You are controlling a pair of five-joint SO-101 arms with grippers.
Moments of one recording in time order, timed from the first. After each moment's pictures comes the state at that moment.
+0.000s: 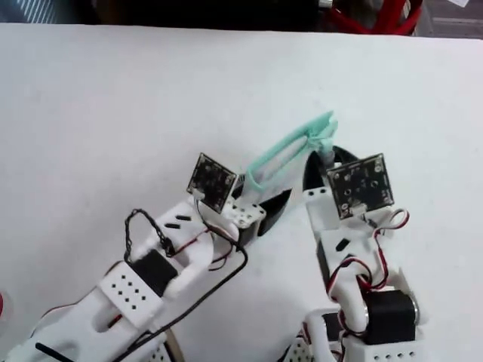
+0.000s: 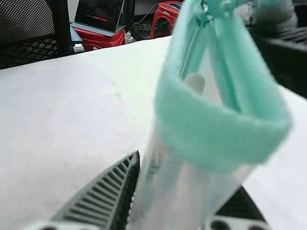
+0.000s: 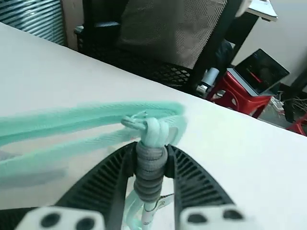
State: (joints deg) left arm 37.8 -54.3 71.2 15.3 11.3; right arm -8.5 -77.0 46.8 57.9 17.2
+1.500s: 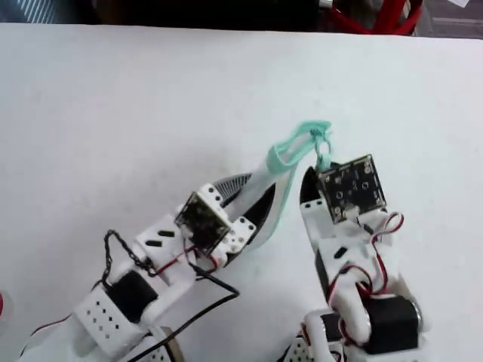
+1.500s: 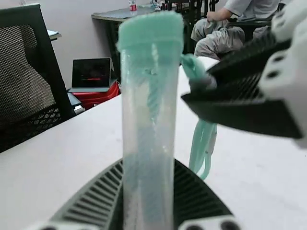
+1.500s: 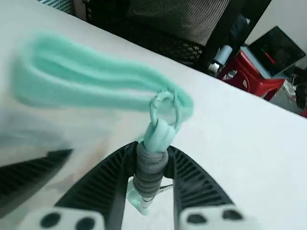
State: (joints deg) left arm 40.3 -72.1 72.8 21.0 -4.0; right arm -10.6 -77.2 42.0 68.2 18.9
